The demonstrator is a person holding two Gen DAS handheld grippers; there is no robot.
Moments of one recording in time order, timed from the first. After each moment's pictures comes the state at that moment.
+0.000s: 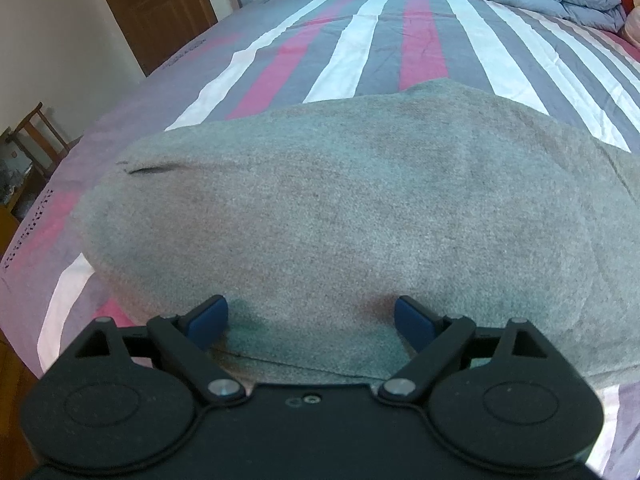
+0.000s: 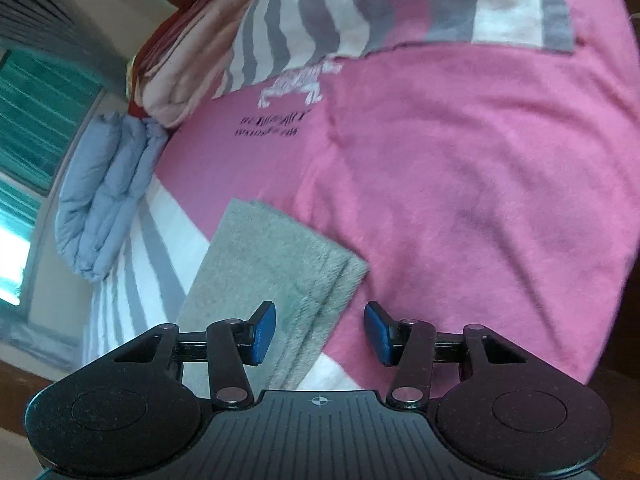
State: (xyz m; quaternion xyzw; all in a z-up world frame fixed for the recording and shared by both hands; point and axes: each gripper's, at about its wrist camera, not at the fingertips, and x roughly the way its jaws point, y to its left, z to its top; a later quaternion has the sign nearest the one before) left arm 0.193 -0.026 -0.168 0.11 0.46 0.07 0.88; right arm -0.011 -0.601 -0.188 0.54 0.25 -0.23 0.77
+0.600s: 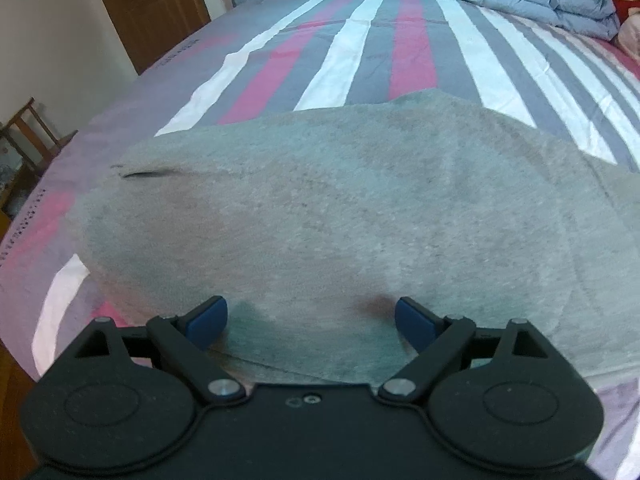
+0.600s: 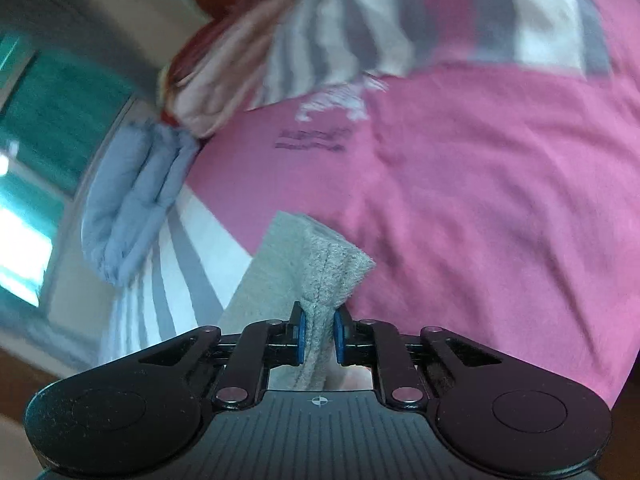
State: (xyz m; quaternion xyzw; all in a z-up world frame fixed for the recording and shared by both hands) left arm 0.192 -0.027 -0.156 0.09 0.46 0.05 0.88; right arm -0.001 -0.588 -0.156 0.49 0.22 -0.22 0.81
